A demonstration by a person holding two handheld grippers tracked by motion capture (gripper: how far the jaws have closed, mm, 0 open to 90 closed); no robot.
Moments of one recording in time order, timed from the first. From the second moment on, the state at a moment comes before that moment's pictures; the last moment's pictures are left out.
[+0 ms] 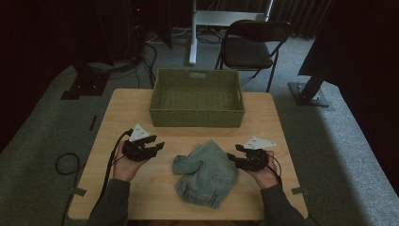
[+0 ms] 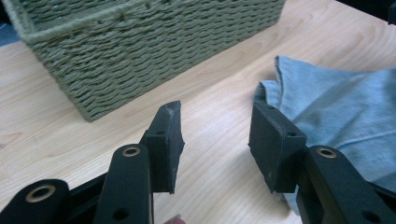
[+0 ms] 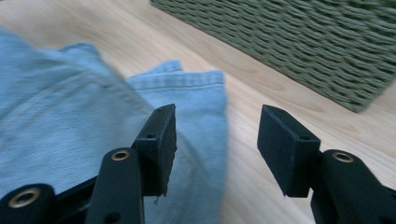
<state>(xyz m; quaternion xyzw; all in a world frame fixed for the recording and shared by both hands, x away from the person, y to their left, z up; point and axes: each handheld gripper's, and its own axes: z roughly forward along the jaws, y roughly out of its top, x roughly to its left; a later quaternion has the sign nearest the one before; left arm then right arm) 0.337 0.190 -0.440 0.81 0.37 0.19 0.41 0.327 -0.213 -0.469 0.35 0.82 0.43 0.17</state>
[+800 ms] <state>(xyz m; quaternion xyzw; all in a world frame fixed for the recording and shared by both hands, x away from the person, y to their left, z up) 0.321 0.156 -0.448 0.83 0.32 0.17 0.41 0.323 -0.162 -0.454 0.24 0.86 0.45 0.09</state>
